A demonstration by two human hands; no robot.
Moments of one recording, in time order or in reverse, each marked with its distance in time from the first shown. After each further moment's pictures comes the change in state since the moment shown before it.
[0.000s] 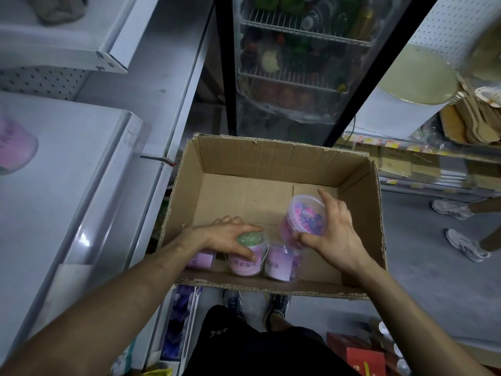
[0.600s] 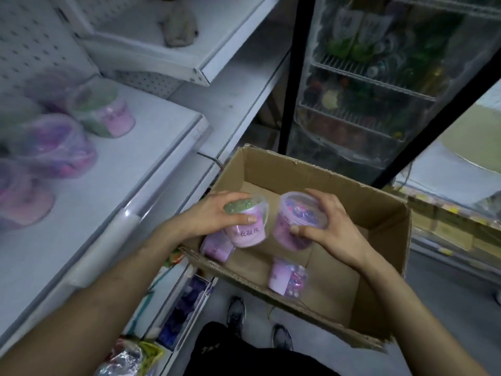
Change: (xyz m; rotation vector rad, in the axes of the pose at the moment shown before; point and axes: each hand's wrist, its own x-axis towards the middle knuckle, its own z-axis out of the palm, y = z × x) left_hand -0.131 0.020 -0.015 -0.483 0.729 -0.129; right_hand 0.044 -0.057 -0.031 0.127 -0.295 -0.443
